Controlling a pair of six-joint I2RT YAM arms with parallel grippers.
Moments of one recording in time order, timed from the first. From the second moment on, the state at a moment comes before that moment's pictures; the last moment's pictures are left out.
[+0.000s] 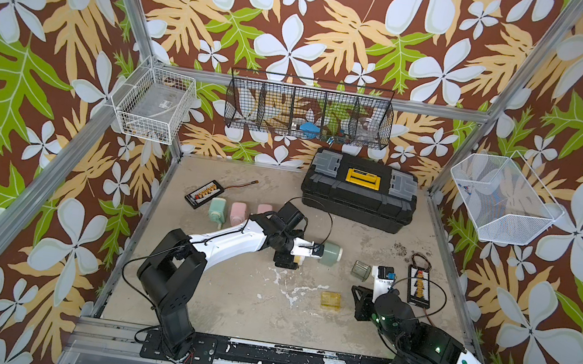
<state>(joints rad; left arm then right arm) -0.69 1.74 1.23 -0.57 0.26 0.97 0.95 0.52 0.45 -0.59 0.41 0.70</state>
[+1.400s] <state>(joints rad) -0.64 1.84 1.34 -0.74 0.25 1.05 0.95 0.52 0.44 -0.57 0.39 0.69</state>
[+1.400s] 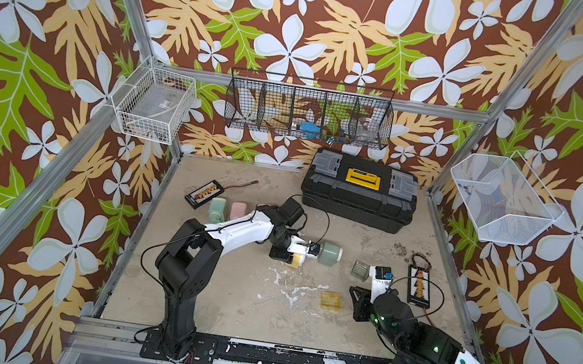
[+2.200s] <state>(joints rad) -0.82 1.36 0.91 -0.61 0.30 0.58 0.95 0.54 0.42 -0.57 0.39 0.74</state>
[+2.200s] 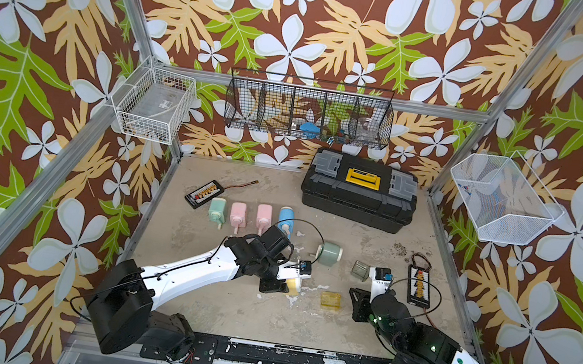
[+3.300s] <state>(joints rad) -0.96 1.58 0.96 -0.54 0.17 0.58 0.75 0.66 0.35 -0.48 0.13 0.77</state>
